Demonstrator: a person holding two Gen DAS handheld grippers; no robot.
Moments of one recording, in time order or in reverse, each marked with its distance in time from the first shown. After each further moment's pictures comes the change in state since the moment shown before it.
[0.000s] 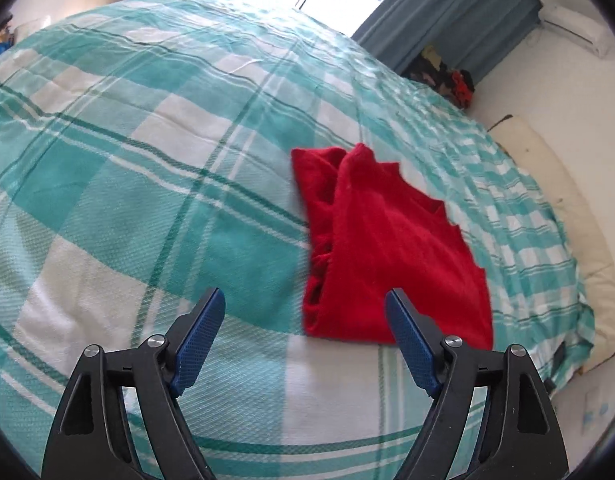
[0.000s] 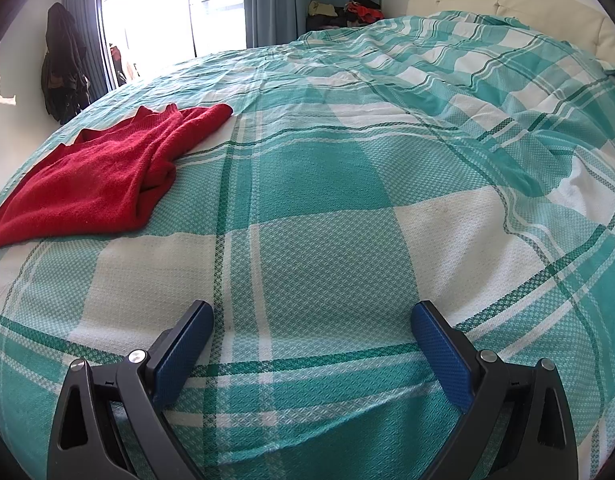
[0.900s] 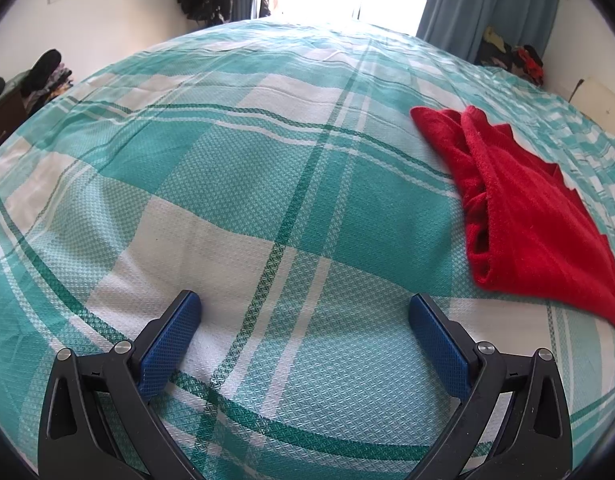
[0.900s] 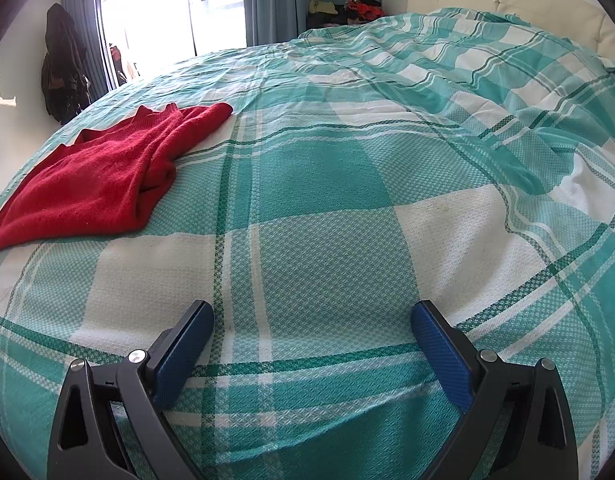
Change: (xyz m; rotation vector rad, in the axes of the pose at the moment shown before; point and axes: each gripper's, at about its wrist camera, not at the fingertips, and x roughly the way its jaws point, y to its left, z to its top) left arm 0.025 0.038 -0.056 0.105 -0.111 0.465; right arm 0.000 0.000 0.001 0.007 0.007 0.008
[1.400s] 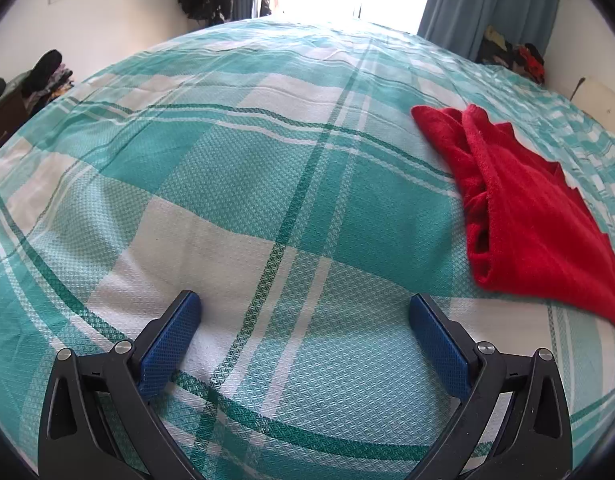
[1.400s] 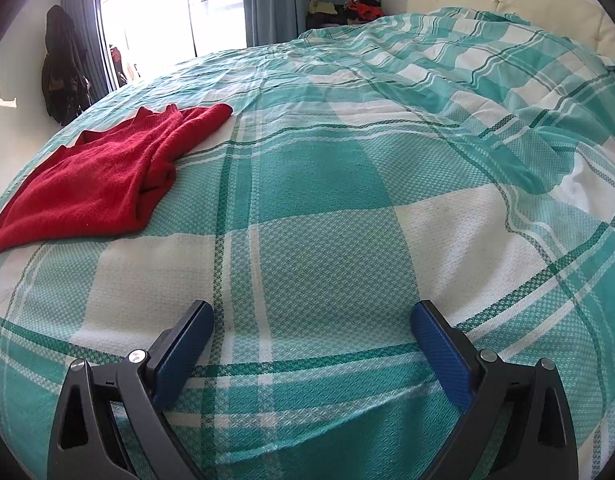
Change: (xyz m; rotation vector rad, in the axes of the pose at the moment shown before) left arm 0.000 -0.001 0.000 0.004 0.009 0.010; right arm 0.000 0.000 0.000 0.000 0.001 0.000
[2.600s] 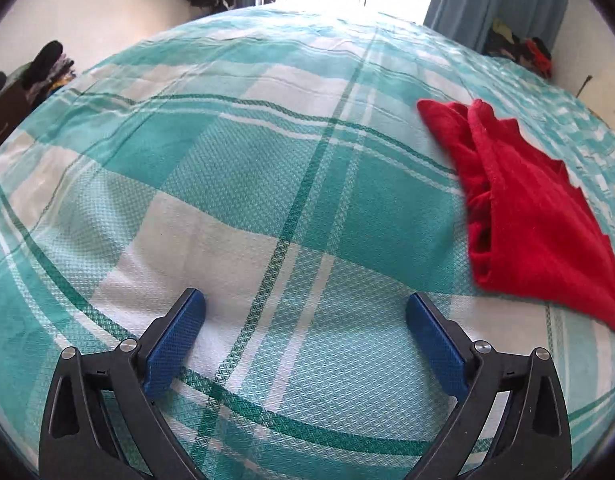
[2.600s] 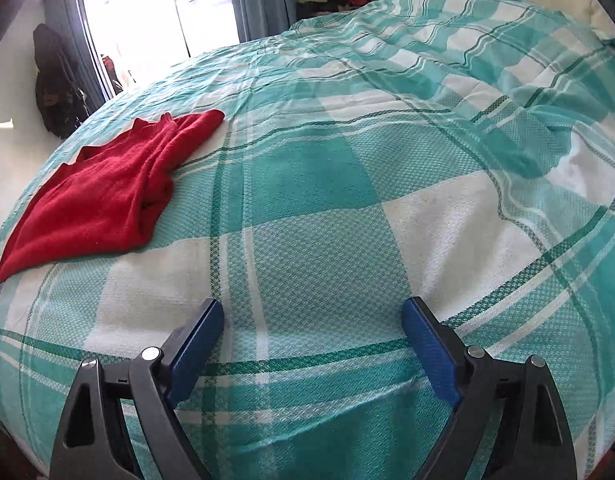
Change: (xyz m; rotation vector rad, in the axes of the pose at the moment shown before) left arm -0.001 0.005 0.005 -0.016 0.036 -0.004; right arm -0.007 -0.012 0.004 0.073 0.029 0.059
